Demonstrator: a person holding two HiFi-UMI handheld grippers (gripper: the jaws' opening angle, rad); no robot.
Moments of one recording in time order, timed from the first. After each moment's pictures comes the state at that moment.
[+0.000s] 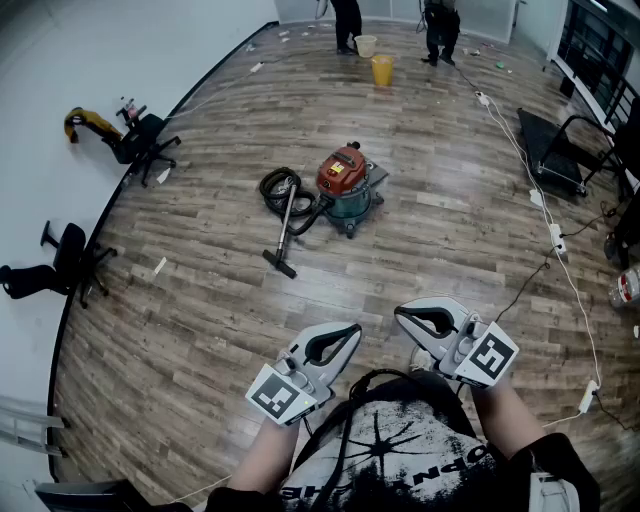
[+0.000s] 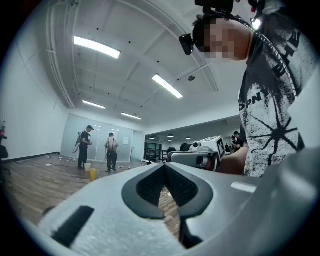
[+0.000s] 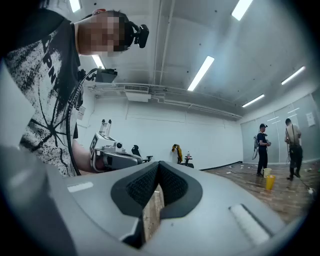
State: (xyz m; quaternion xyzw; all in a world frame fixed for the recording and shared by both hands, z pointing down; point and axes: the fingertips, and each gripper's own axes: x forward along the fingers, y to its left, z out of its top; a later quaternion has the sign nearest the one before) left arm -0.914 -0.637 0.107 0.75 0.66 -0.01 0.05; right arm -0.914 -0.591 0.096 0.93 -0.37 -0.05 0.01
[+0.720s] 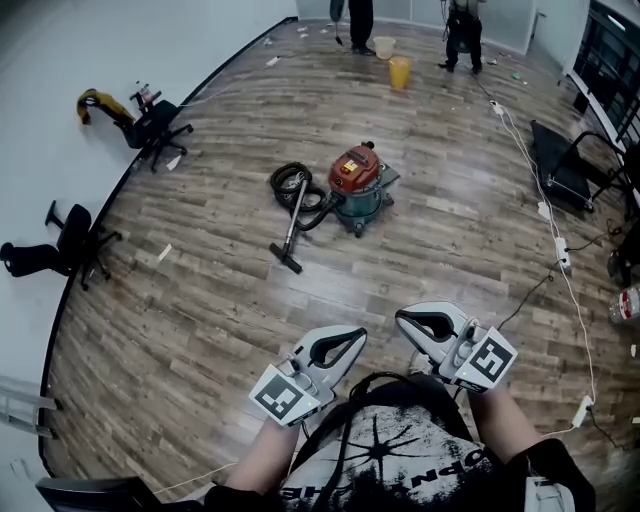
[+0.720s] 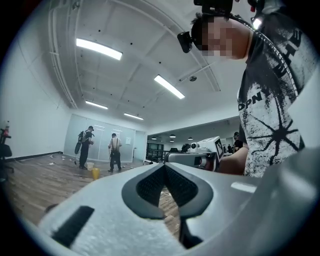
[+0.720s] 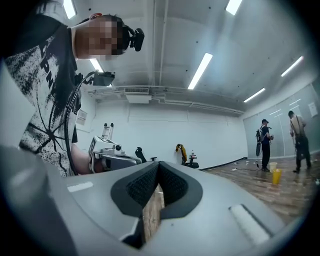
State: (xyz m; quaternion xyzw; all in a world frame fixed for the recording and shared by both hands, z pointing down) left arm -0.918 -0.665 0.126 0.76 0.65 0.03 0.03; right arm -0.910 -0.618 0.103 0.92 -0.39 -0.04 -0.02
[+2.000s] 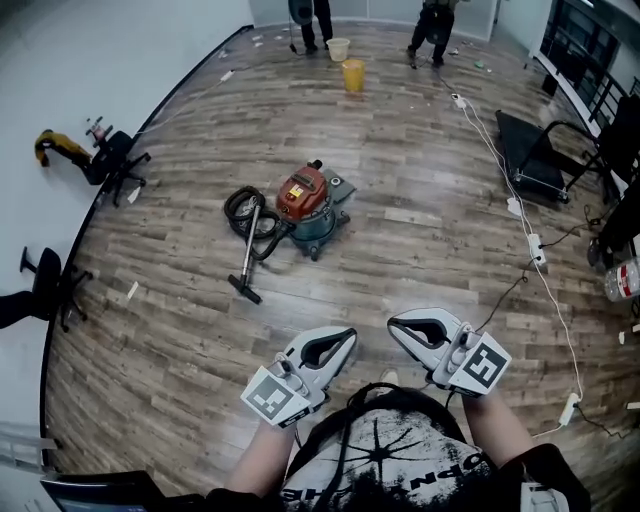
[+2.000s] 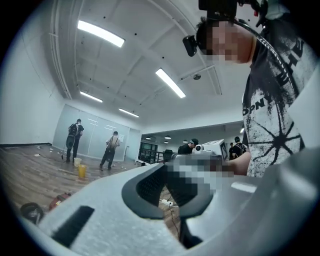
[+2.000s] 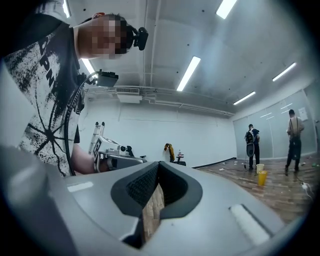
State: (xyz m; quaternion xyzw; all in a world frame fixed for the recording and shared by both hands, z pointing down) left arm -0.847 -0.462 0.122 0.73 0.68 0.04 0.06; right arm -0.856 -0.419 0.099 0.94 -0.35 -0.03 -0.02
